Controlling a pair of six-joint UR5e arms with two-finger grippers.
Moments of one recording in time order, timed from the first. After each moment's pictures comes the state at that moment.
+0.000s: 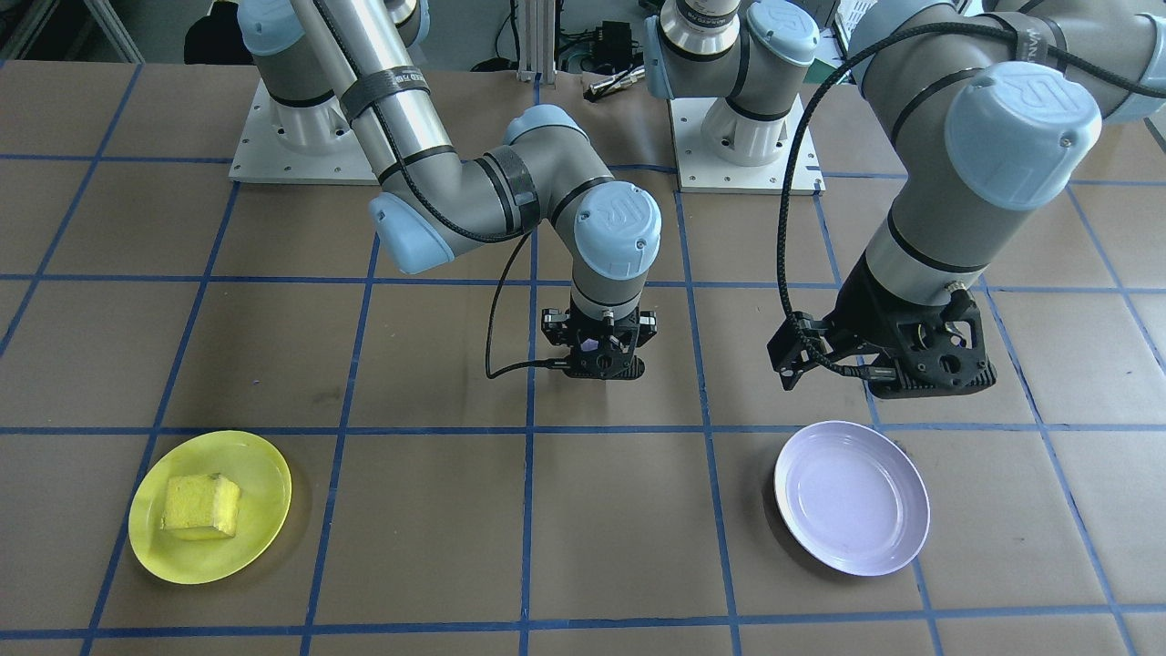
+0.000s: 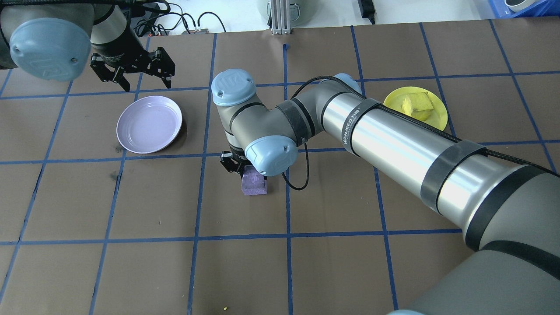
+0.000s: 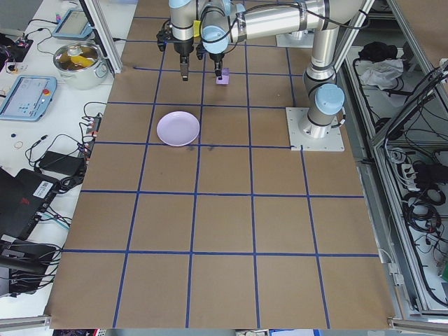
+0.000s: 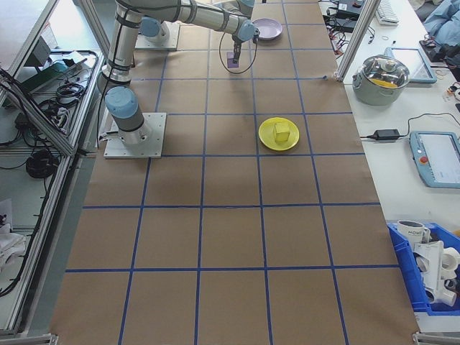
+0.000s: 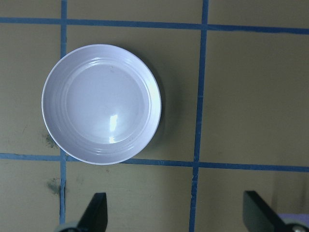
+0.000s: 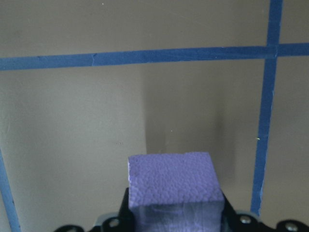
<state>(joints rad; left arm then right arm) -1.49 -1.78 -1.53 -1.34 1.59 0.02 2.10 -1.03 1.55 -1.98 -1.49 0.57</state>
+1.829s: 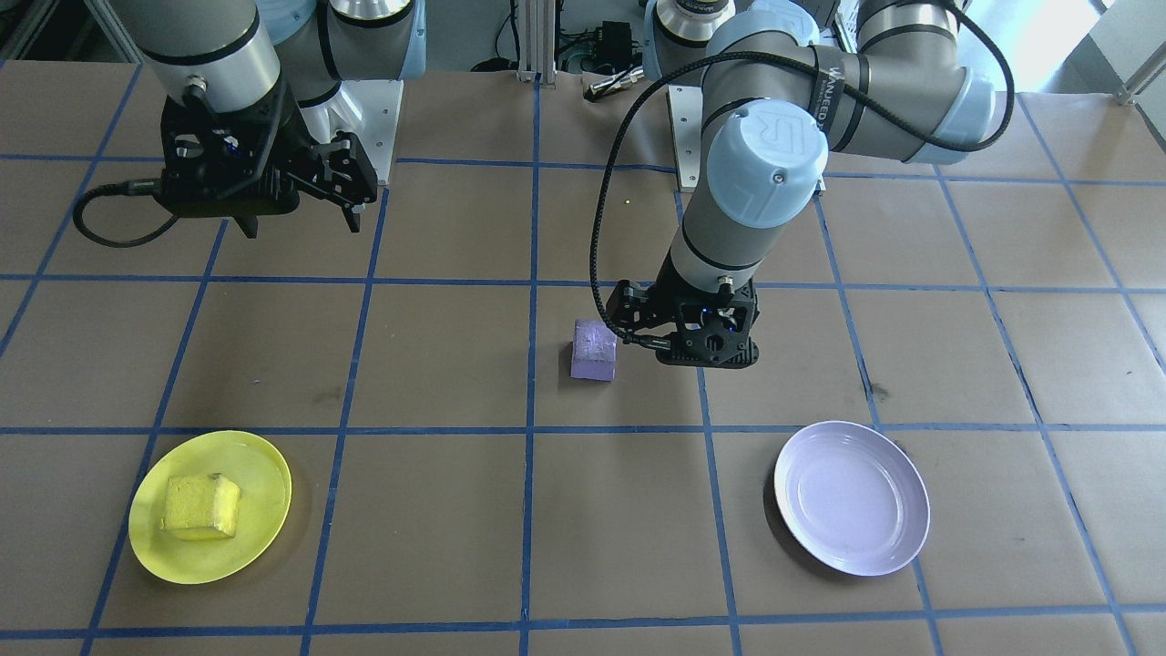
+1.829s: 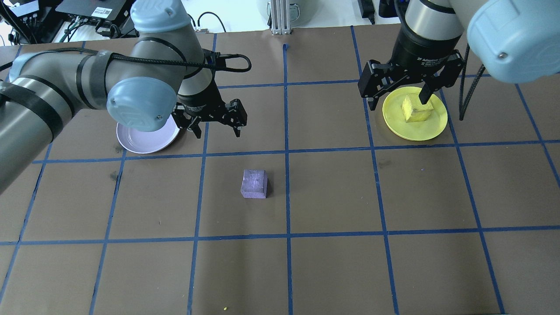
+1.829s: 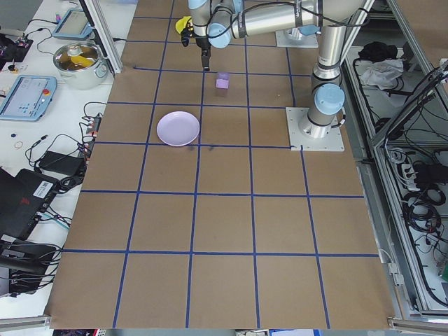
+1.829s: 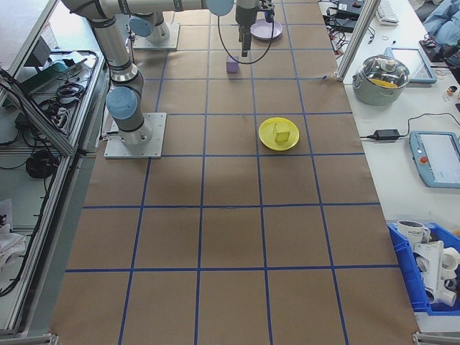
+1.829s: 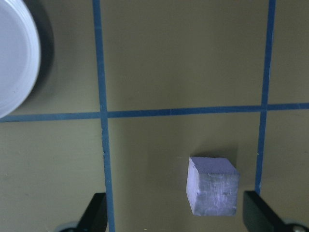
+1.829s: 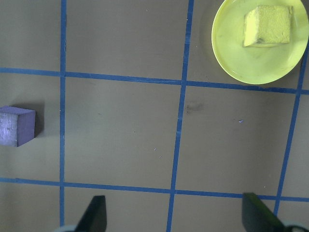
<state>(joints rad) -1.72 -1.79 -1.69 -1.32 1.51 -0.11 1.64 -1.56 1.54 -1.52 -1.57 -0.01</state>
